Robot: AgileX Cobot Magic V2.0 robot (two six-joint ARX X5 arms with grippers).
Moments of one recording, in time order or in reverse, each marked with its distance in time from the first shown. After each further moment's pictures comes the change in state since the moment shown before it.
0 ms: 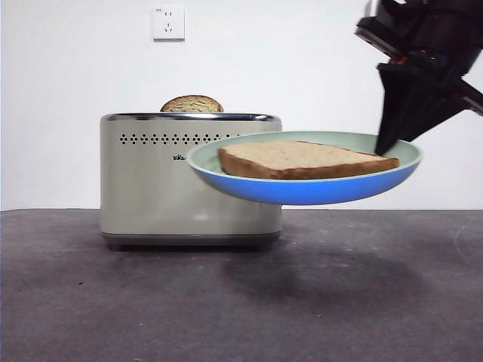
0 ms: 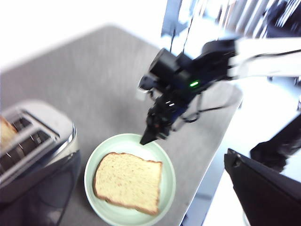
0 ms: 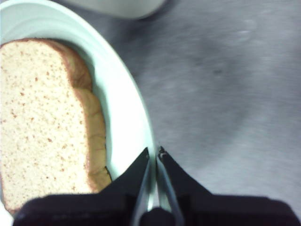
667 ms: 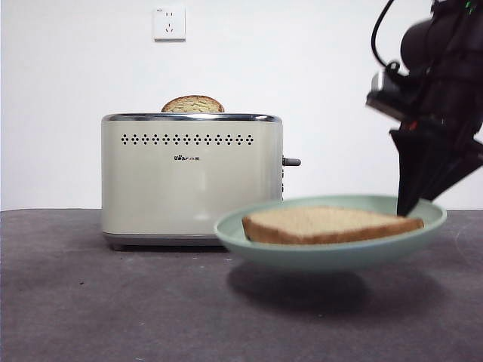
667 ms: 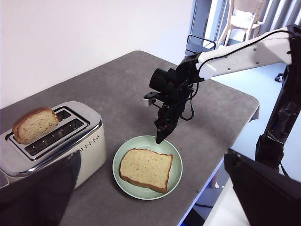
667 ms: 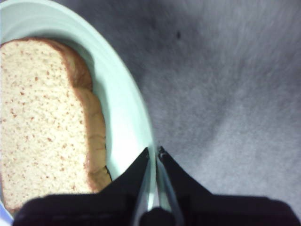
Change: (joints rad) left arm 0.000 -0.261 0.000 -0.169 -0.127 0.000; right arm -0.061 0.193 0.001 -0.029 -0.008 -0.033
